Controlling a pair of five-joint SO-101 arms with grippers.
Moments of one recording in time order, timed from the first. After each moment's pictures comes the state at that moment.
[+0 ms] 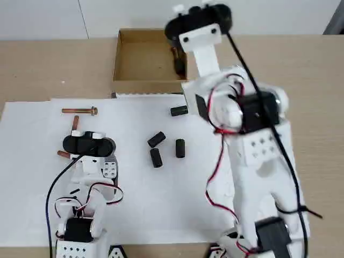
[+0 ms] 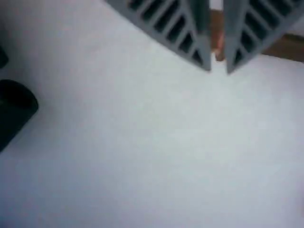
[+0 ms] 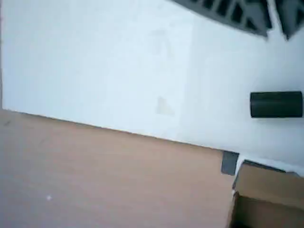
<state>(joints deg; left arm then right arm) 0.0 -102.9 96.6 49.5 2.2 -21.4 -14.3 -25.5 92.5 1.9</state>
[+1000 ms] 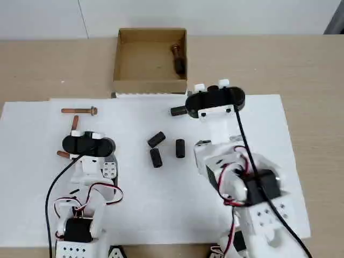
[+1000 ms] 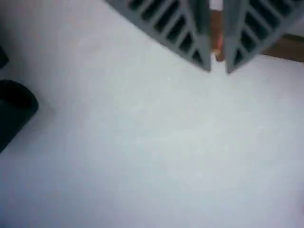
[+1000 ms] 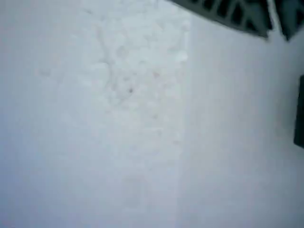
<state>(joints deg) 0.0 -102.9 96.6 49.5 2.2 -22.2 -53.5 40.4 71.7 -5.1</state>
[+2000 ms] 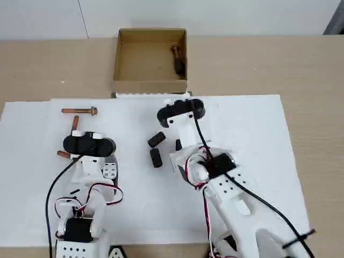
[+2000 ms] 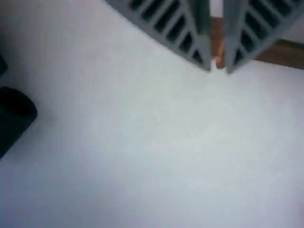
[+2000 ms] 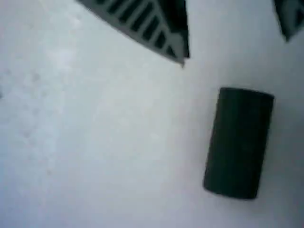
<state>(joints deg) 0.0 -102.9 96.6 50.4 2.2 -30.2 -33.7 49.3 53.7 -8.9</state>
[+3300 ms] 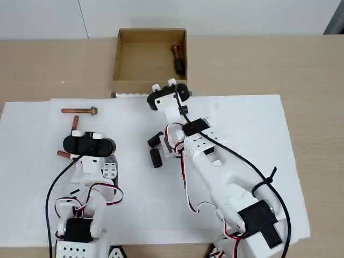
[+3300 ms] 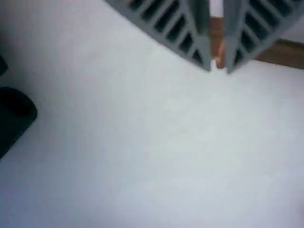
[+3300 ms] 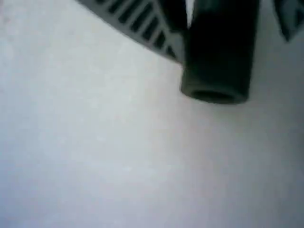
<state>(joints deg) 0.0 -102.9 96.6 50.4 2.2 -29.2 -3.2 27.3 55.6 -9.2</state>
